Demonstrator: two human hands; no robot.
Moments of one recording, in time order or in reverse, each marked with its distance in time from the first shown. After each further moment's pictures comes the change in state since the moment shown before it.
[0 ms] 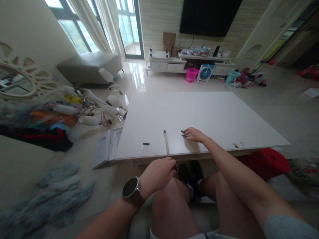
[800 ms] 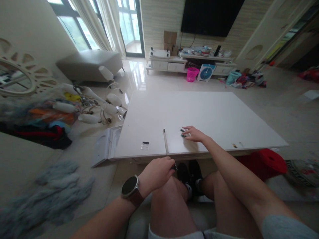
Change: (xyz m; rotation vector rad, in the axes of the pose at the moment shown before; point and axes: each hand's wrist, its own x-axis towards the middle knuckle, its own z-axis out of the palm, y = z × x) left_hand 0.000 0.000 0.001 0.020 0.001 0.004; right_hand -0.002 0.001 -0.005 -0.087 -0.039 -0.068
